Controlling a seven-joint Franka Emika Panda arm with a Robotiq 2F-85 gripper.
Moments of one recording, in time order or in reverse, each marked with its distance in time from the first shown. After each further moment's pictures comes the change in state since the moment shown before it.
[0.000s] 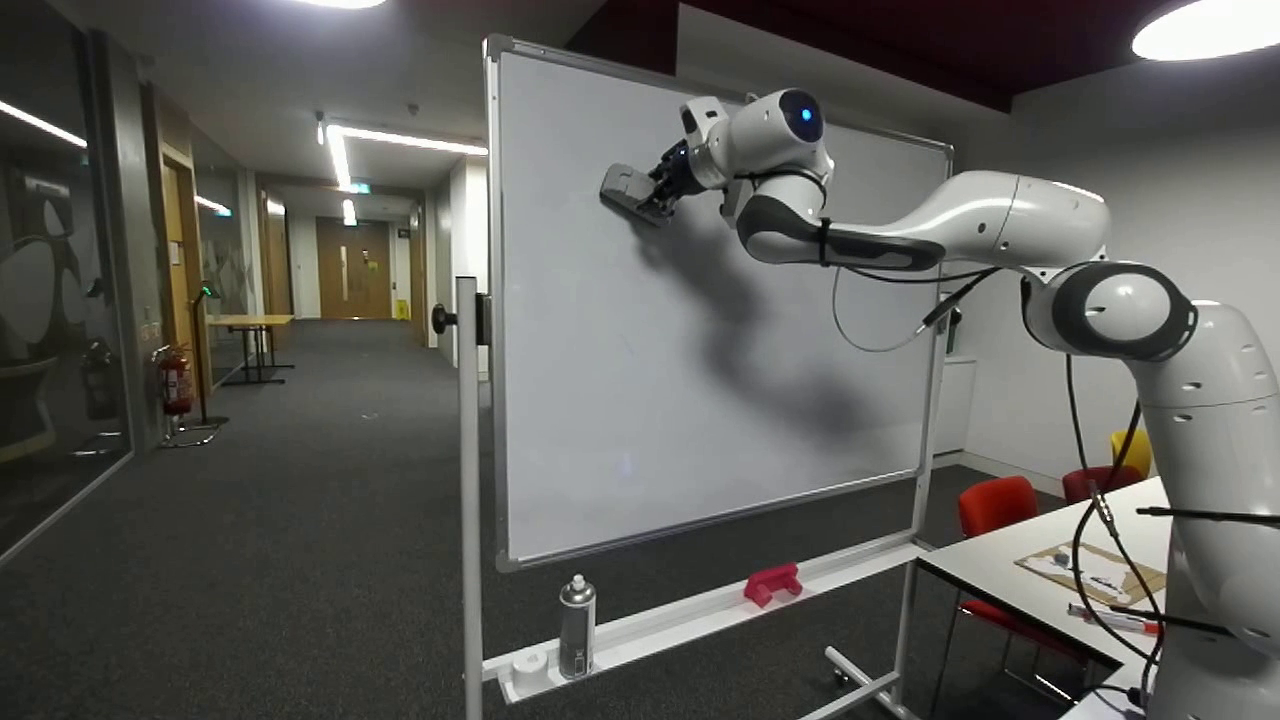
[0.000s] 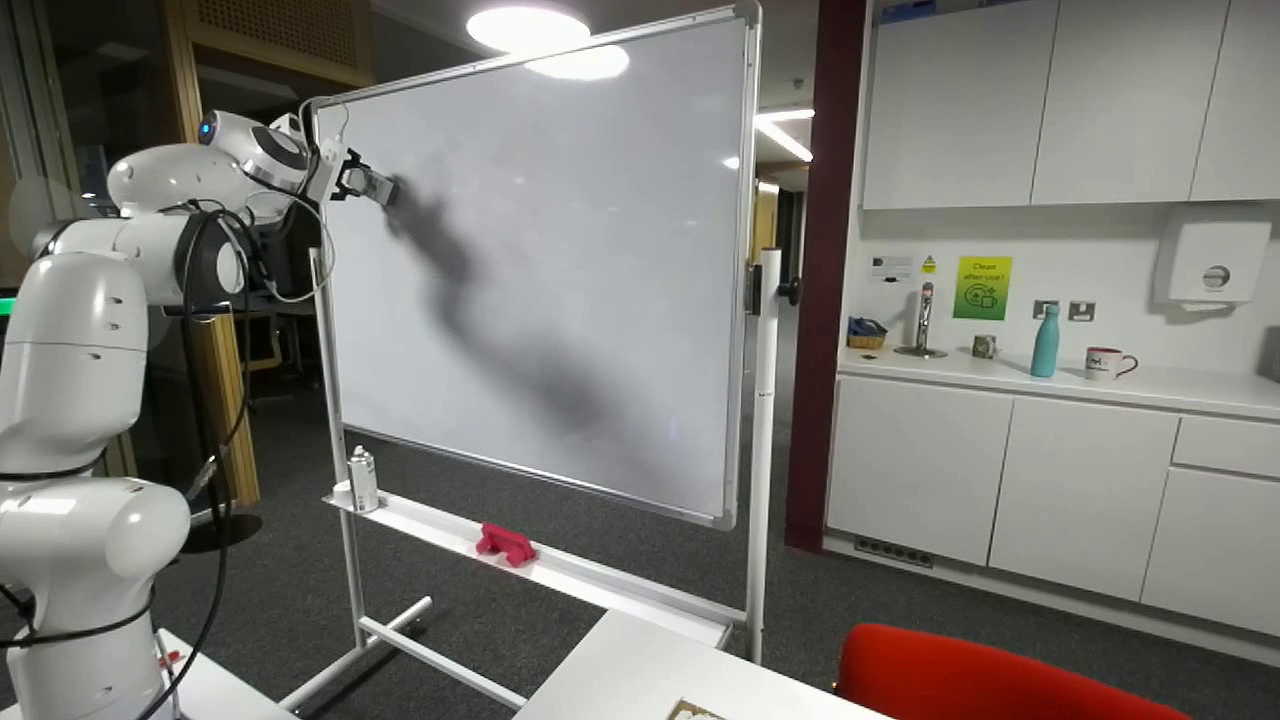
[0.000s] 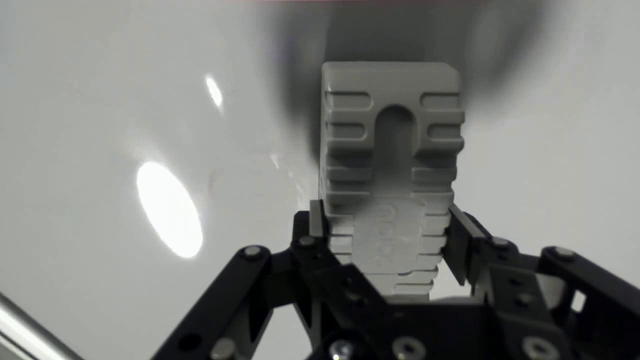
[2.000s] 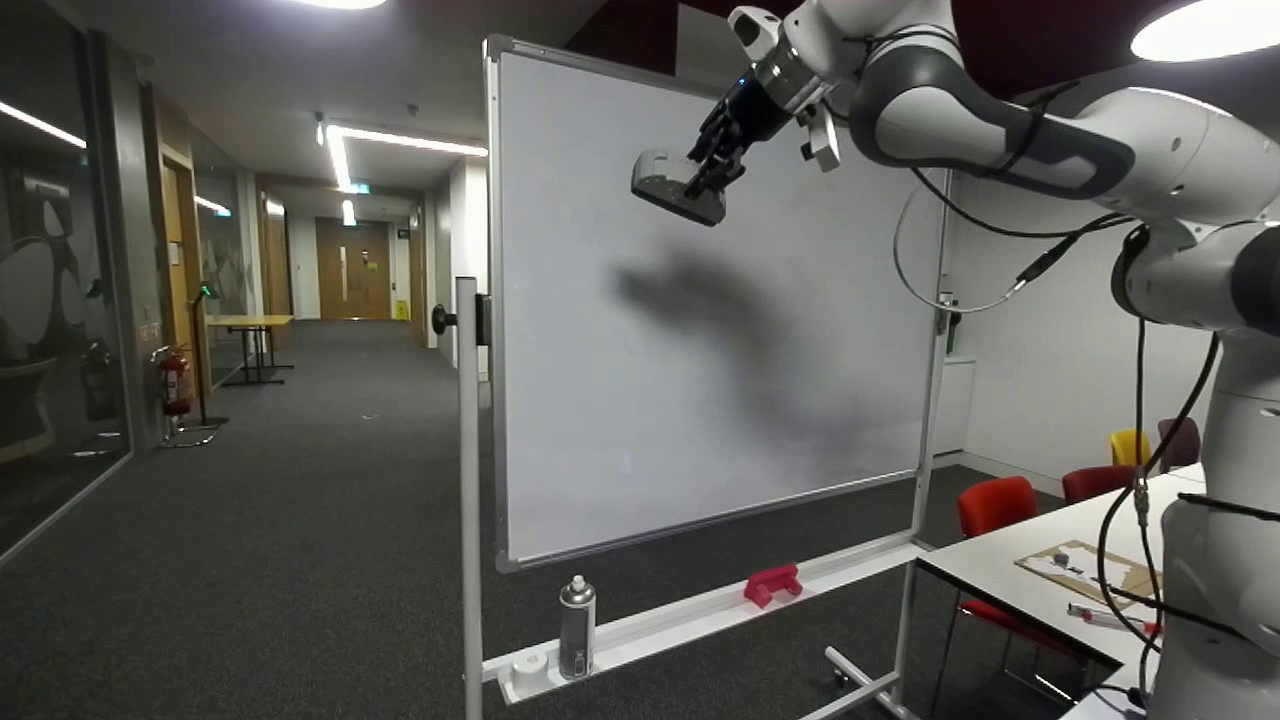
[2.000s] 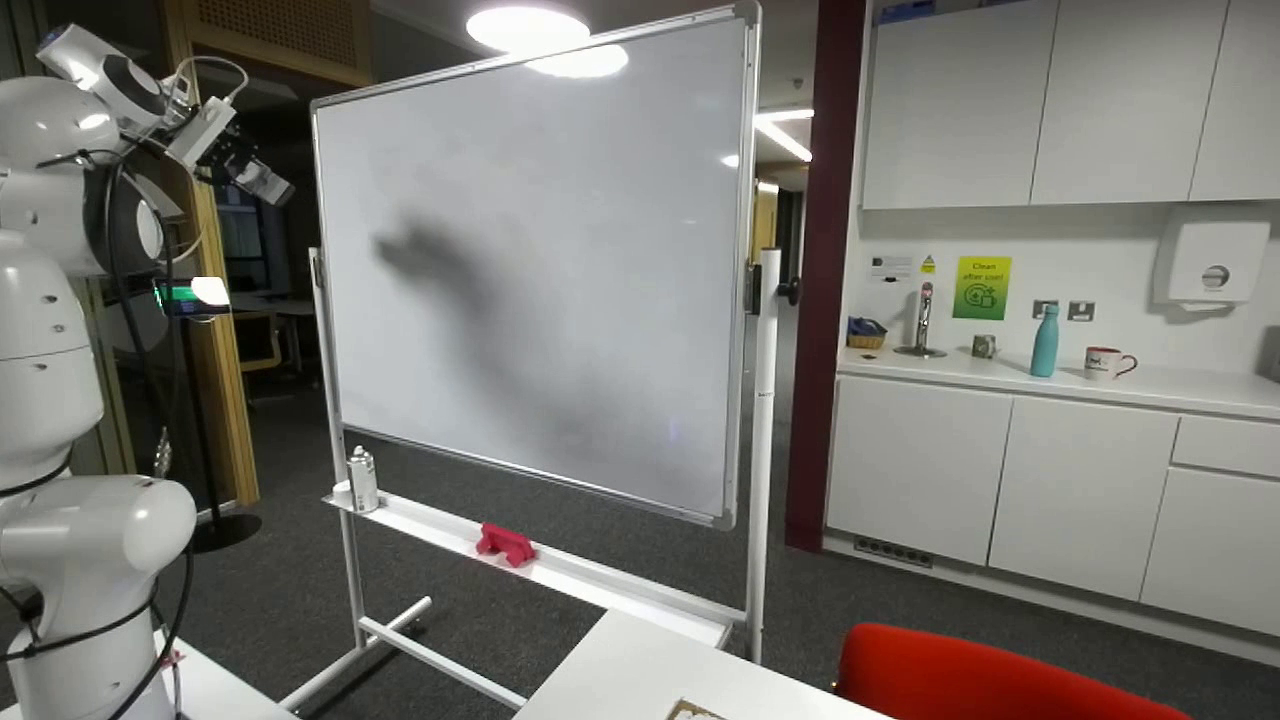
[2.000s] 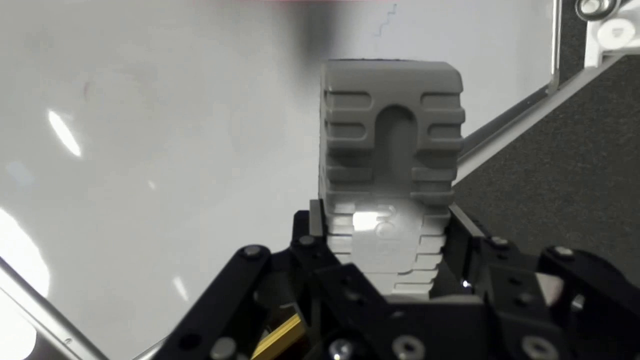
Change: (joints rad) arm 0.119 -0.319 0.174 -0.203 0.297 -0.502 -0.126
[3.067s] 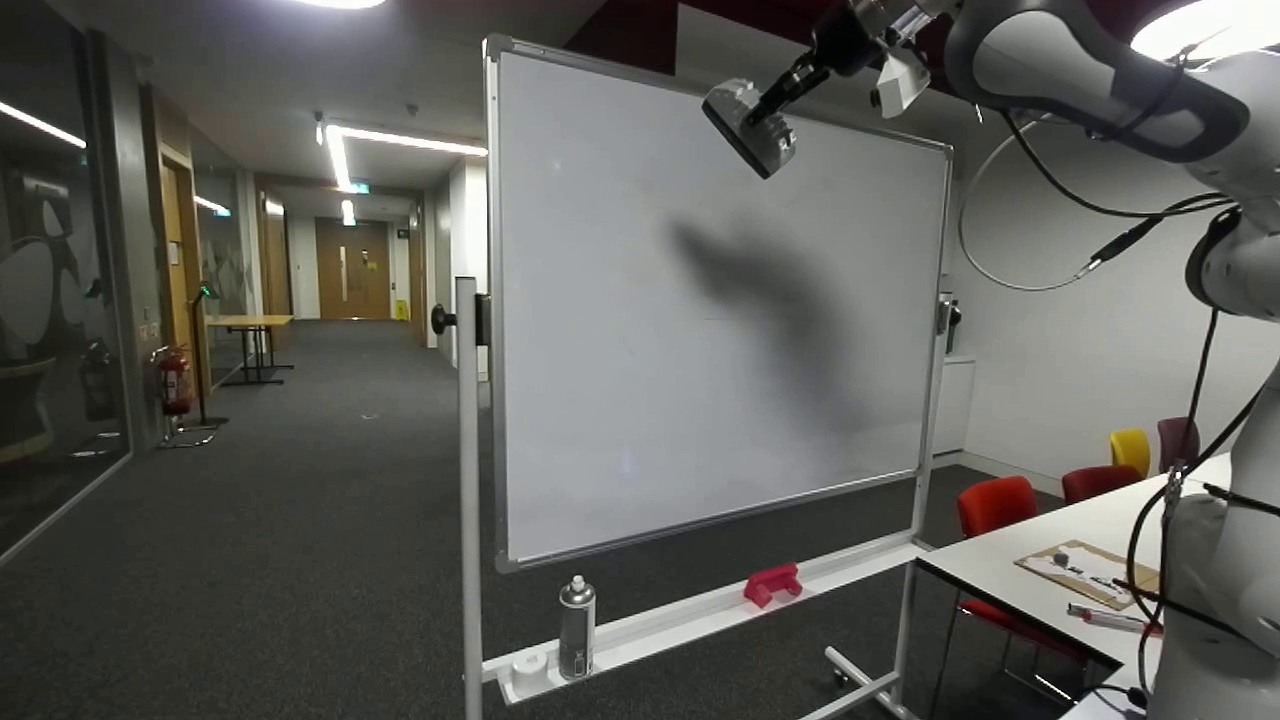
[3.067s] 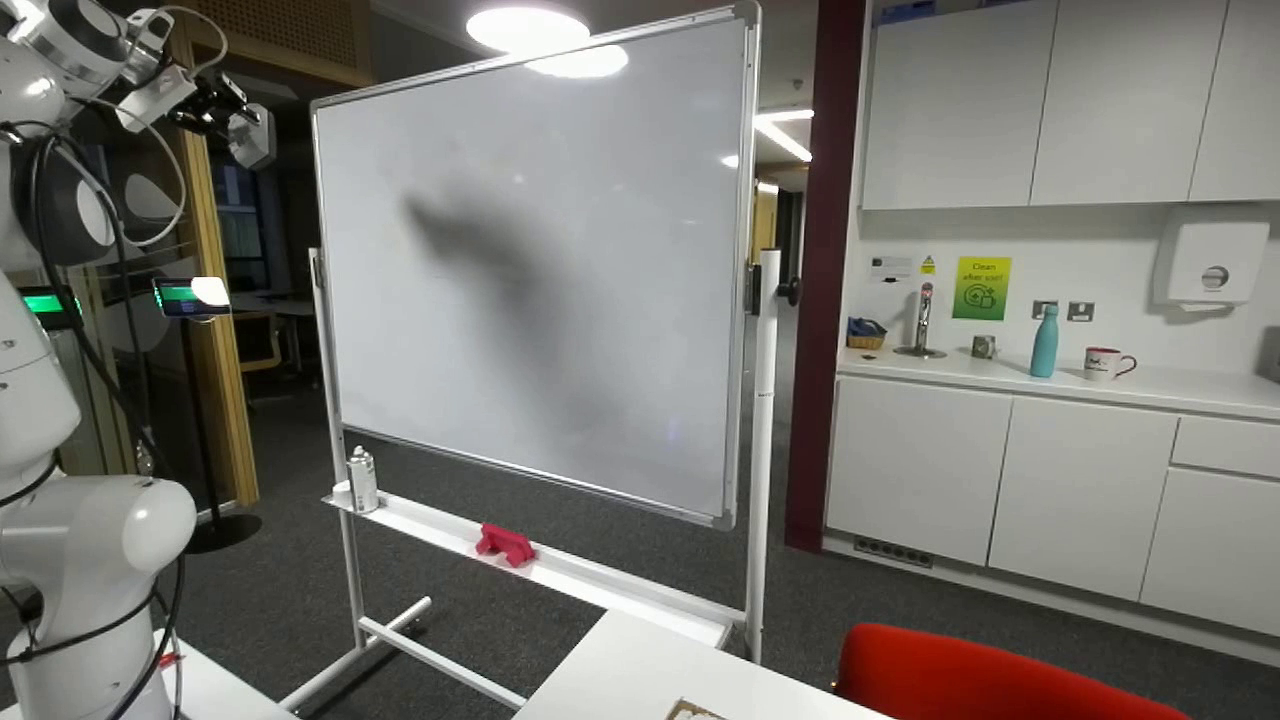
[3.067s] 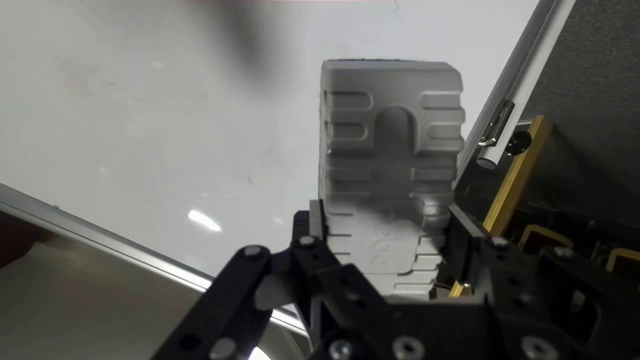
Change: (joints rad) arm -0.002 -0.200 -0.069 -0.056 0.048 -0.022 0.511
